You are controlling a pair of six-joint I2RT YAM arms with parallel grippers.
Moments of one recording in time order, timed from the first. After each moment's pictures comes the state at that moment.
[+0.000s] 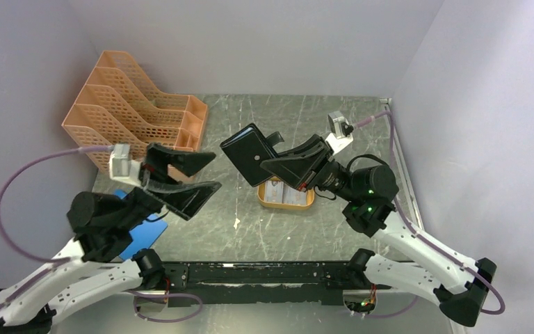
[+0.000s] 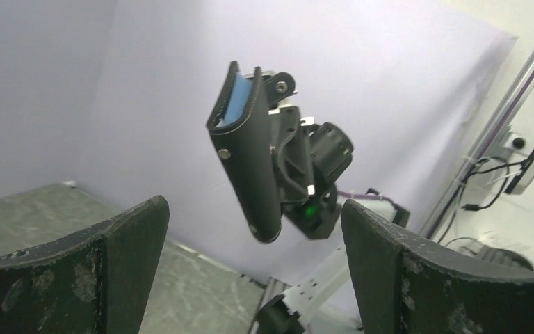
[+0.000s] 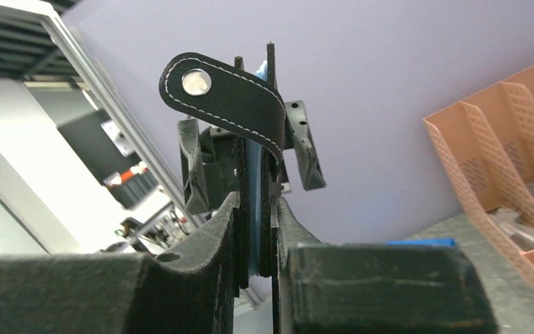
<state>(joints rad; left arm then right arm) -0.95 0.50 0.80 0.24 0.11 -0.51 0.86 0.86 0.88 0.55 -0.40 0.80</state>
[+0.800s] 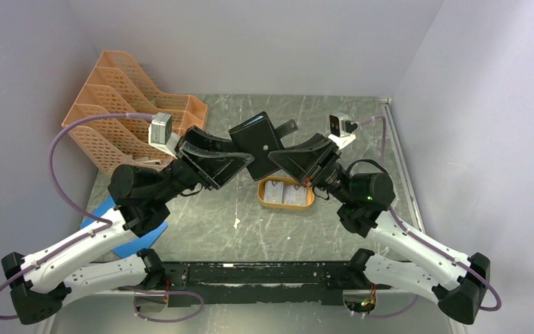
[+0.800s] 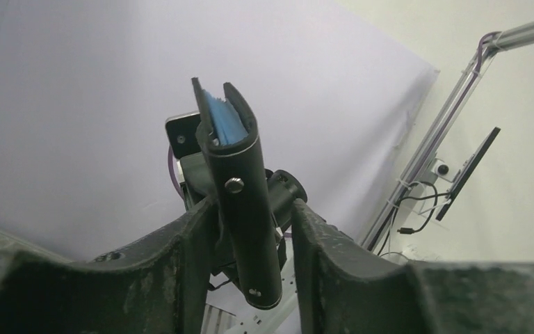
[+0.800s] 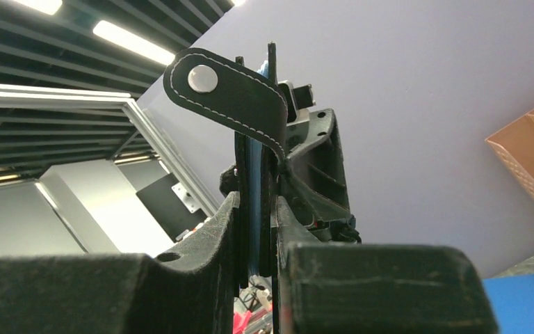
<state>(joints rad) -0.95 0.88 0.90 0.64 0.23 -0.76 0.86 0.90 0.78 0.83 -0.27 1.13</state>
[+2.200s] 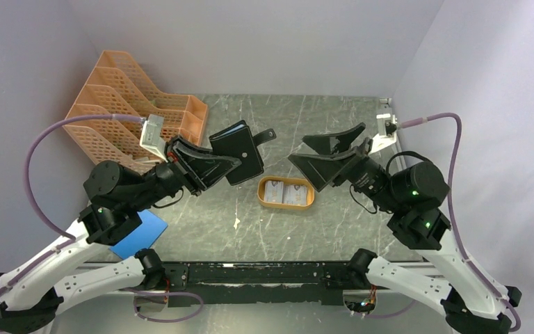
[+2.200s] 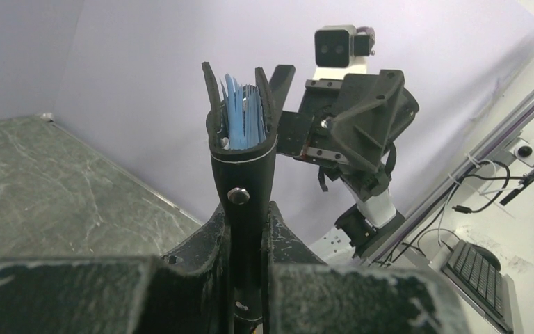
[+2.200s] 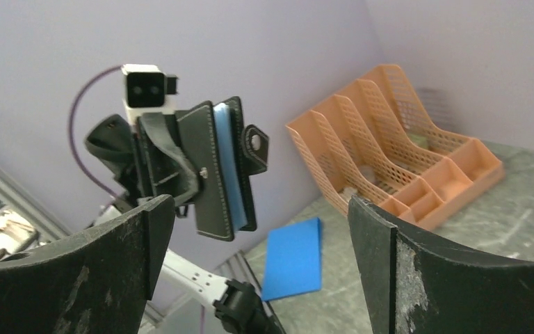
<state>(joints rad) -0.95 0.76 1.03 0.10 0.15 -0.65 0.86 0.71 1.14 -0.08 -0.09 0.55</state>
